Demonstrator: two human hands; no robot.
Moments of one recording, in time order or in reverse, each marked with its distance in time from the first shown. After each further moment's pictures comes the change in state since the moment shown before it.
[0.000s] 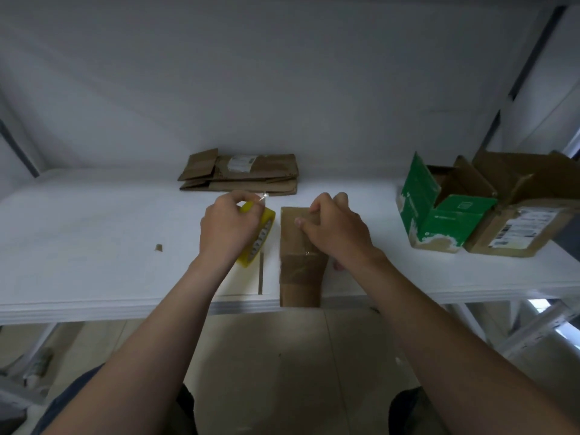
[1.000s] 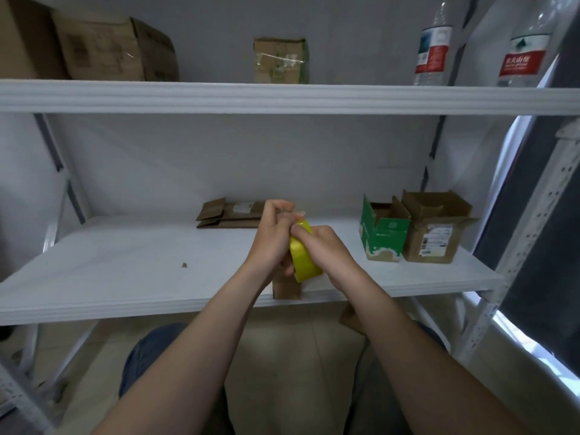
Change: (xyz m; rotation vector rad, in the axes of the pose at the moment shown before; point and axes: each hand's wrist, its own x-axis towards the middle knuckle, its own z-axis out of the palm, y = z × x) left_hand -0.151 0.097 -0.053 -0.752 -0.242 0.169; right_hand -0.177 -0.079 -0.127 0.851 -0.141 0.082
